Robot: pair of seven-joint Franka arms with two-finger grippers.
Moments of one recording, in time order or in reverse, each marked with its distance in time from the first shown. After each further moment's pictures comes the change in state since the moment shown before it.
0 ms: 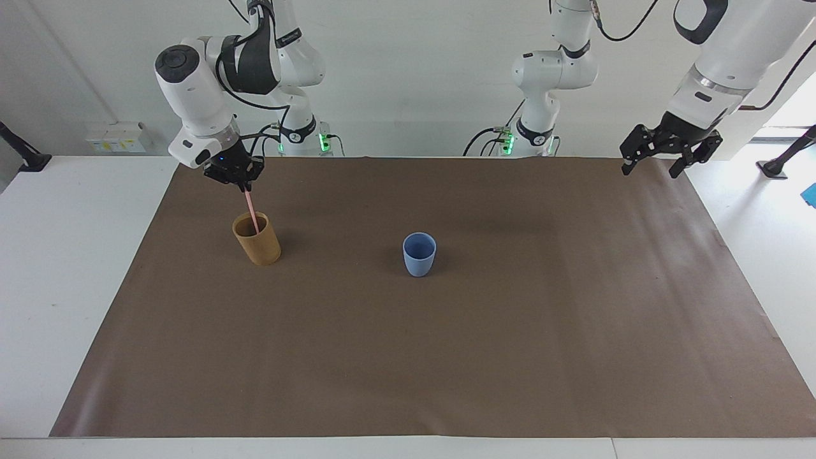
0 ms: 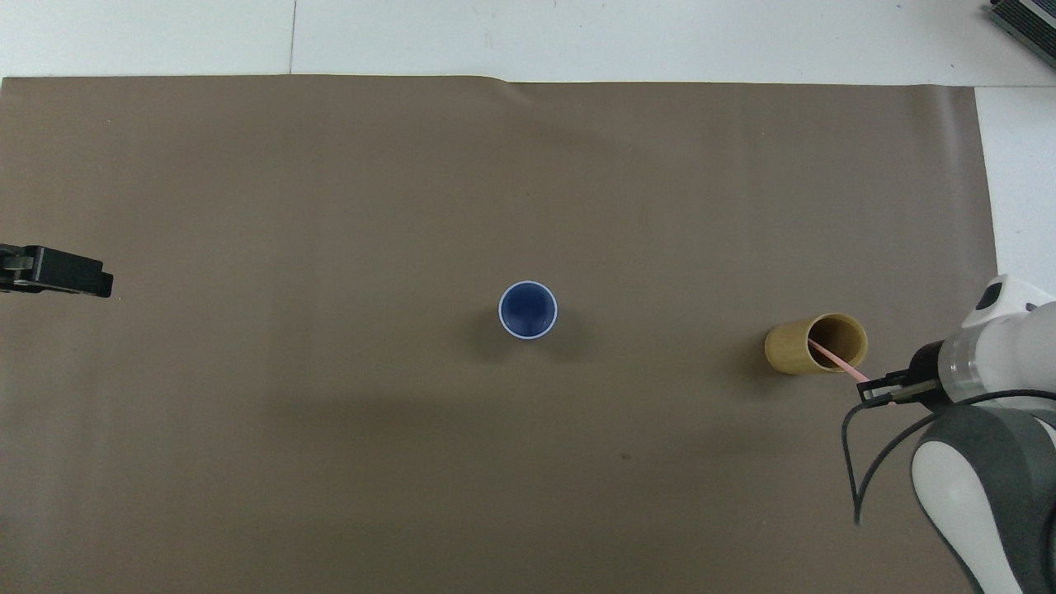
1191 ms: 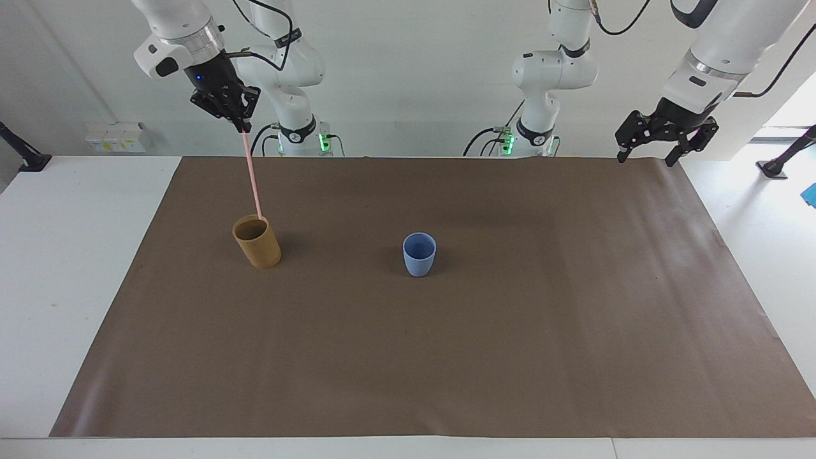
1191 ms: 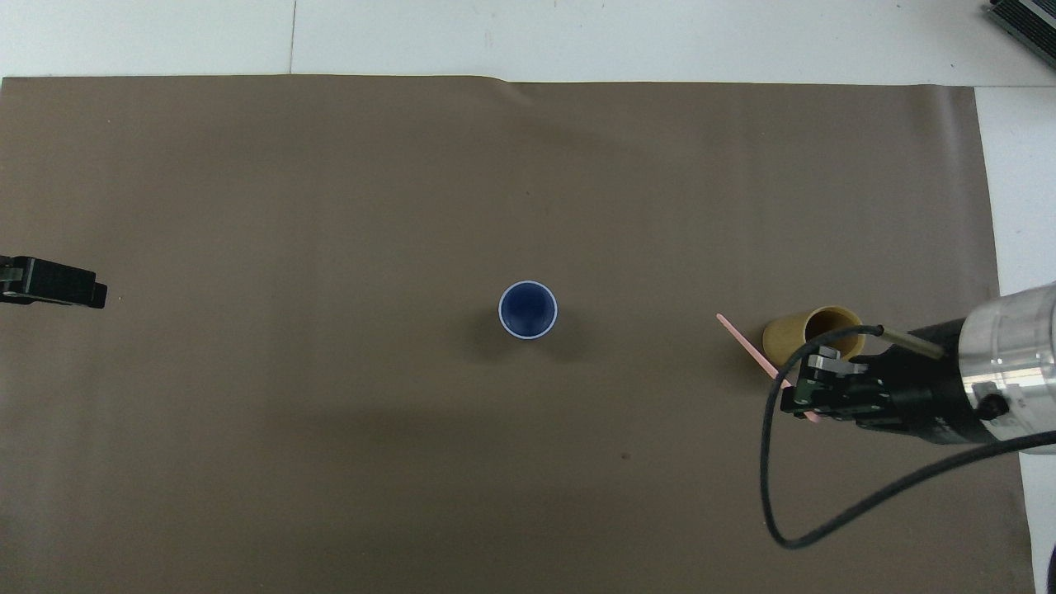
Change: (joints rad) left arm 0.002 -0.006 -0.005 0.001 0.000 -0.023 0.000; right arm 0.010 0.049 0.194 0.508 0.377 -0.414 0.809
